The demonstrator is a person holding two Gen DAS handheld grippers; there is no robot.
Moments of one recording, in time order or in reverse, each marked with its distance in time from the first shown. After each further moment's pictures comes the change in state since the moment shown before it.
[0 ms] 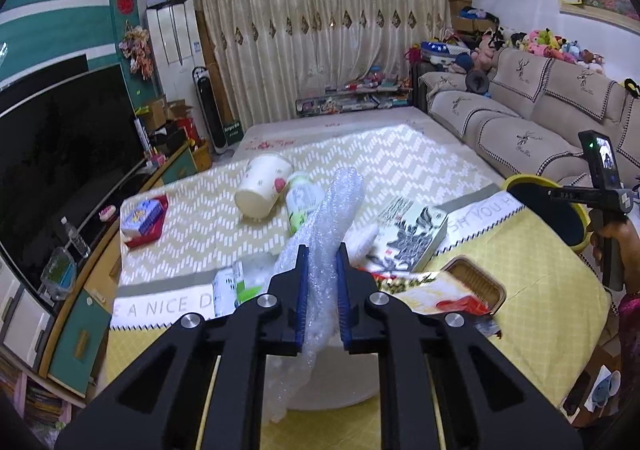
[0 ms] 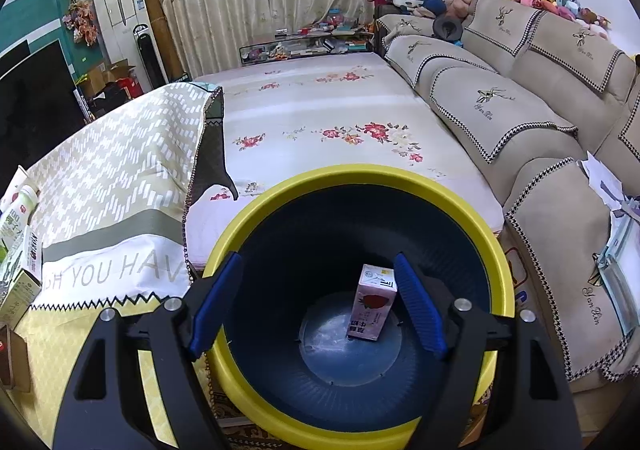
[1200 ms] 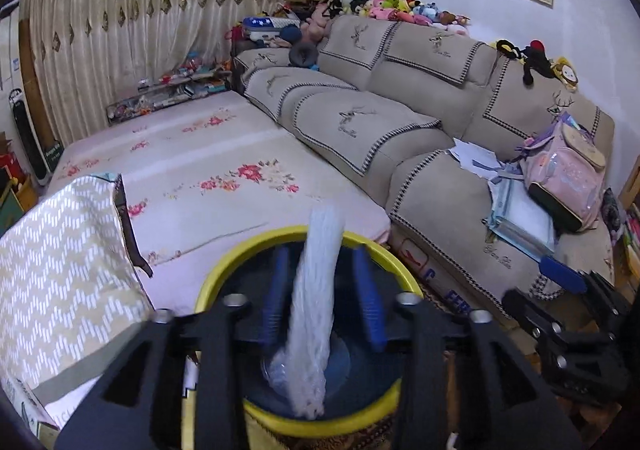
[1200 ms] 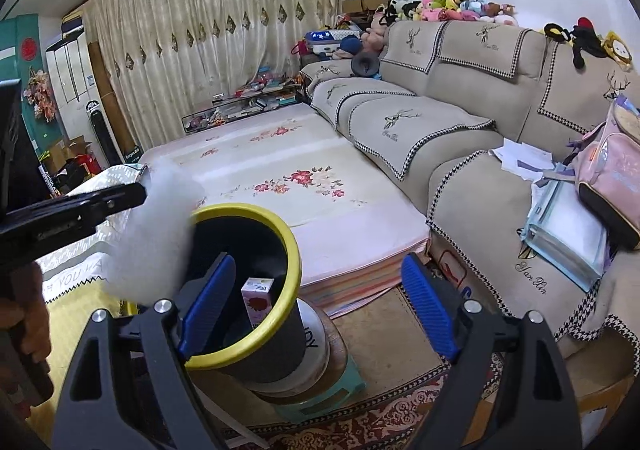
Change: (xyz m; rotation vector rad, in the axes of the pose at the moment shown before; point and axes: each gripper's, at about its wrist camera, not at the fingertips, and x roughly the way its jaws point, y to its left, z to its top) left arm 0.163 -0.394 0.122 0.196 0.083 -0.570; right arm -0.114 -0.141 -0.048 0.181 -0.197 -0.140
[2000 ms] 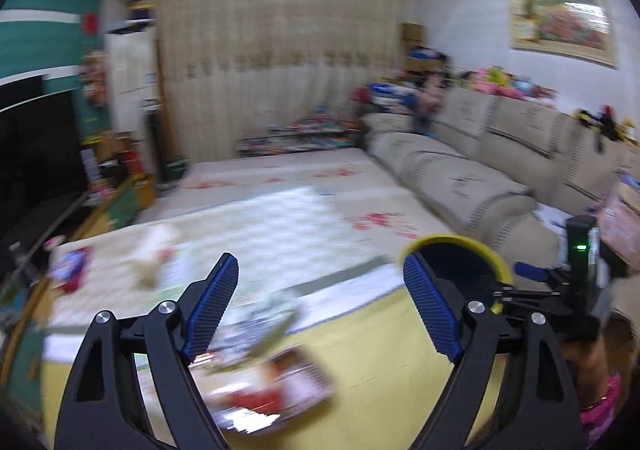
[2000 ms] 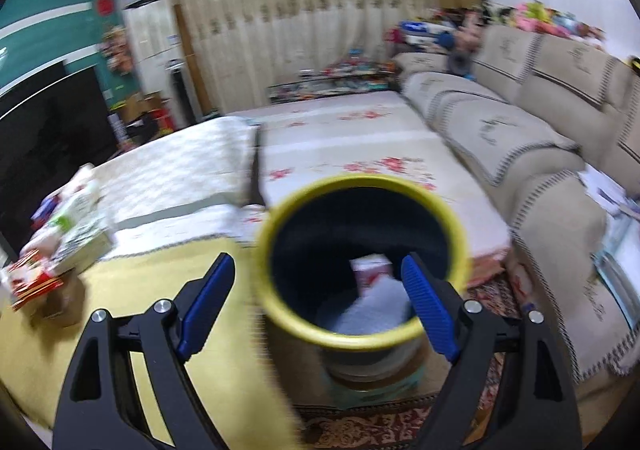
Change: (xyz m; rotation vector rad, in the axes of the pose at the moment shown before) left arm -0.319 0.110 -0.133 -0.188 -0.234 0.445; right arm -0.017 0.157 -0.035 -0.234 0.057 0.318
